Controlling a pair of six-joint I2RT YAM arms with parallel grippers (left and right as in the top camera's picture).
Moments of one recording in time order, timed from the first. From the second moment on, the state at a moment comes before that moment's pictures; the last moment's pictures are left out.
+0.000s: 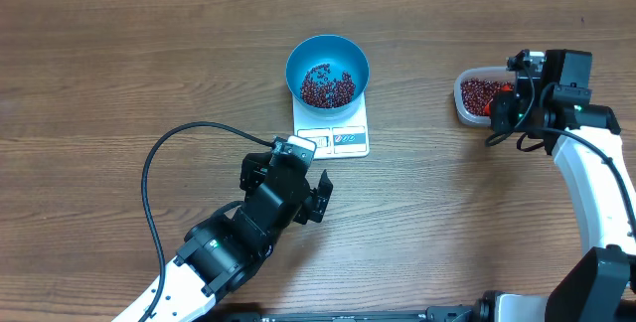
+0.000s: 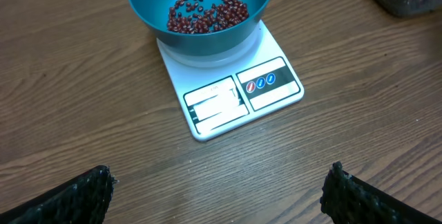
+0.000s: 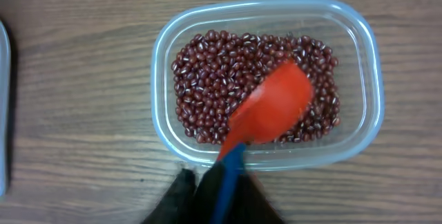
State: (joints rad) left arm -0.78 1.00 0.73 -0.45 -0.34 -0.26; right arm -0.18 1.52 1.12 -0.63 -0.14 -0.12
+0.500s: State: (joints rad) left arm -0.78 1.00 0.73 -0.45 -0.34 -0.26; right arm -0.18 1.52 1.12 -0.63 -0.13 -0.11
